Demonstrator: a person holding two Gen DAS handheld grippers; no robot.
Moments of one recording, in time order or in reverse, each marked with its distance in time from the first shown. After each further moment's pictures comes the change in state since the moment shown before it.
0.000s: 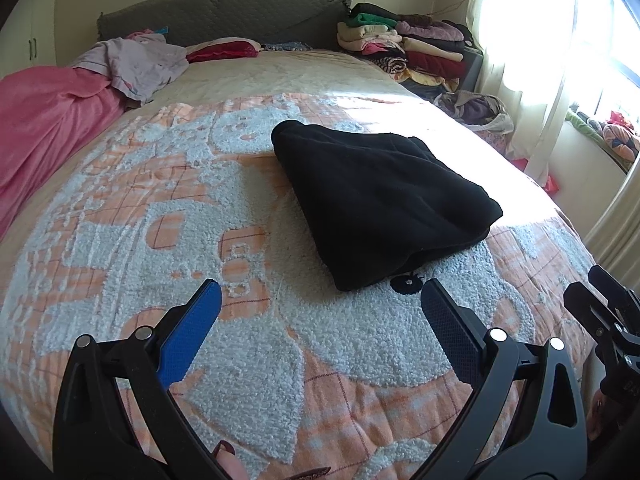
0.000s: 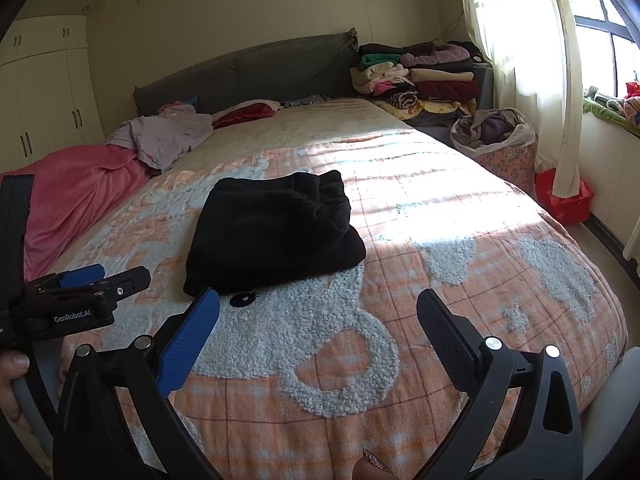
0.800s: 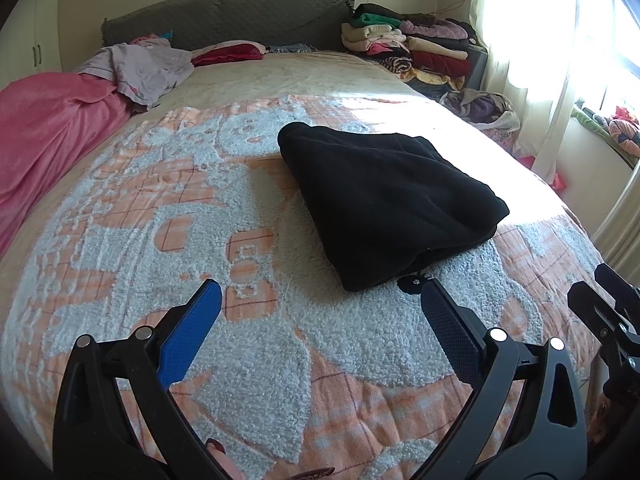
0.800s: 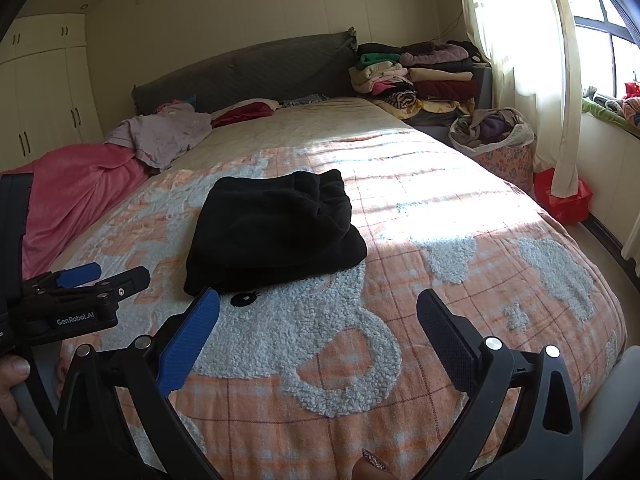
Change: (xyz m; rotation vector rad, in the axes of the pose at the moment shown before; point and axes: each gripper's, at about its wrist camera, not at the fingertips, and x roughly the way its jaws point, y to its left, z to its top) left arm -0.002 -0.003 0.000 0.012 -0.006 0.035; right arm 0.001 0.001 0.002 0.001 0.005 0.002
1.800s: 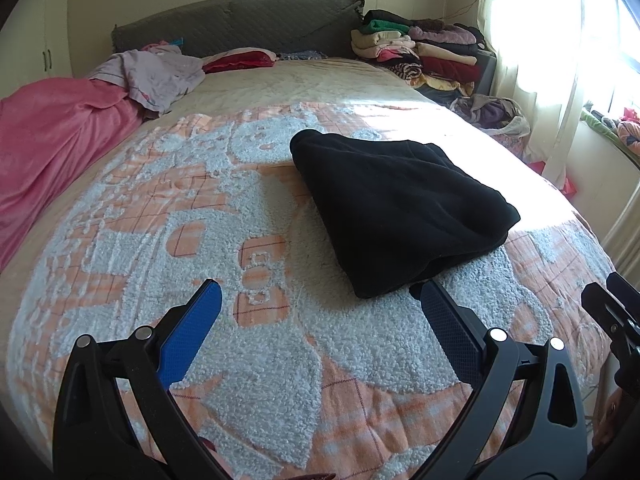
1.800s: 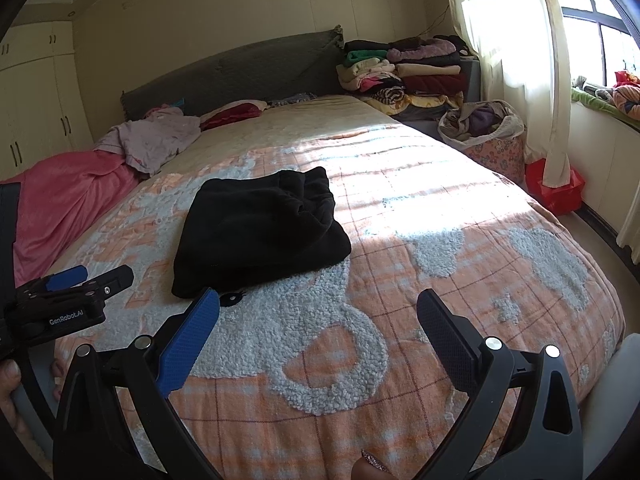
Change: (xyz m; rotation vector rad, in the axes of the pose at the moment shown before) left arm -0.001 0.000 0.002 -0.004 -0.021 0.055; right arm -0.002 -0.016 -0.003 0.049 0.010 -0.042
